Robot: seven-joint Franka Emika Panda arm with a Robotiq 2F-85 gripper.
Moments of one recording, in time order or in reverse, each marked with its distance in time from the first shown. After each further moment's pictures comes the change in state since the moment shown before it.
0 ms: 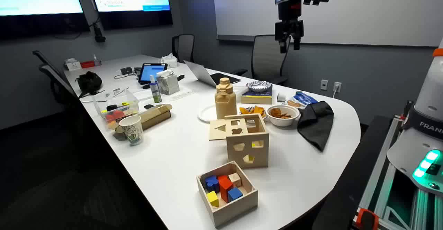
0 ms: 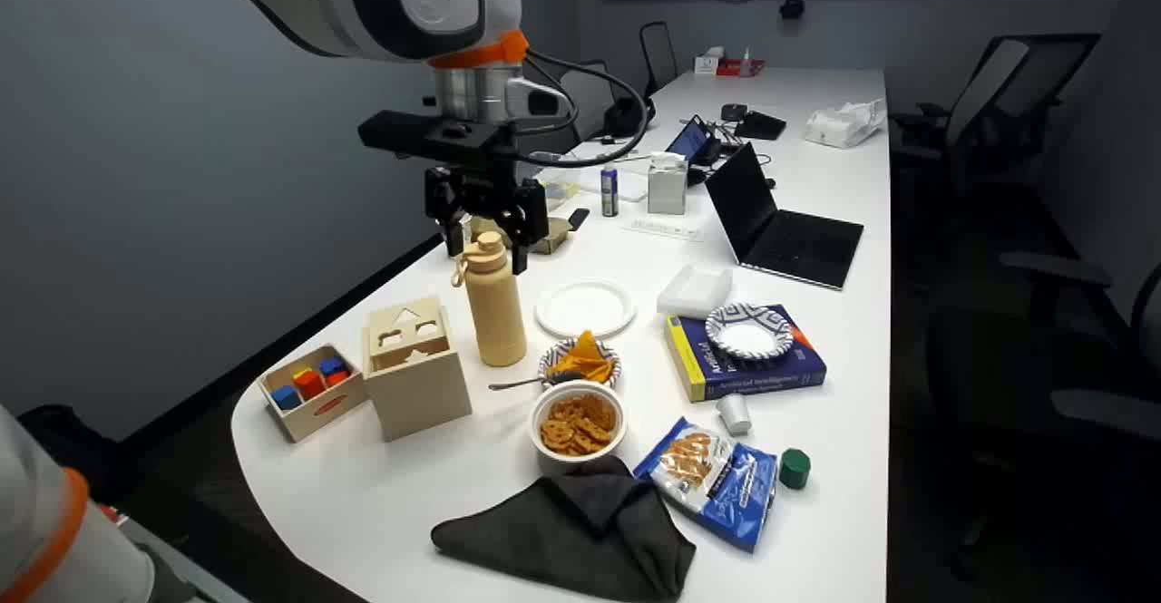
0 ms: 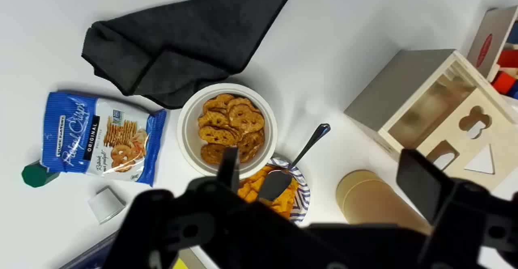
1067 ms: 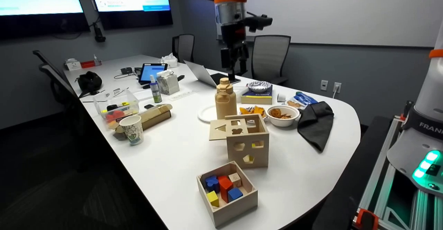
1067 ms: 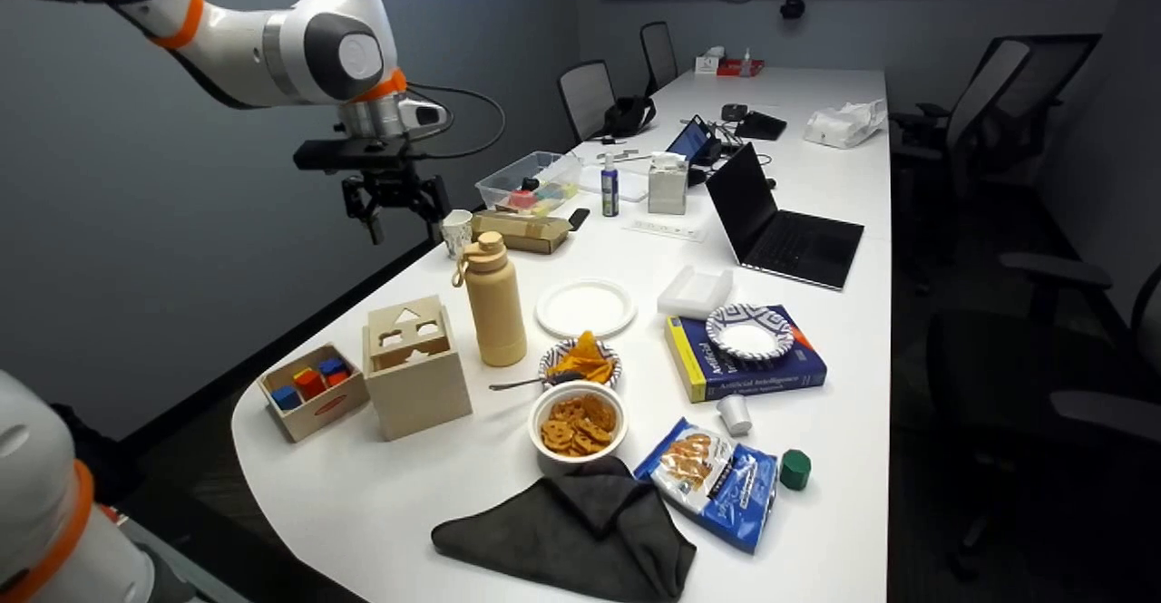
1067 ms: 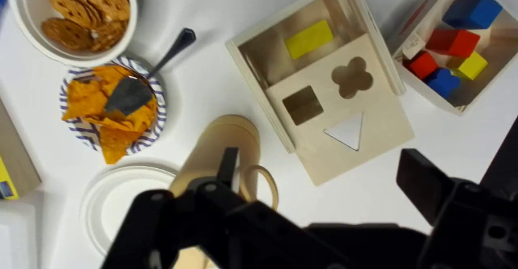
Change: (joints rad) arm 0.190 0.267 0.285 0.124 -0.001 0.219 0.146
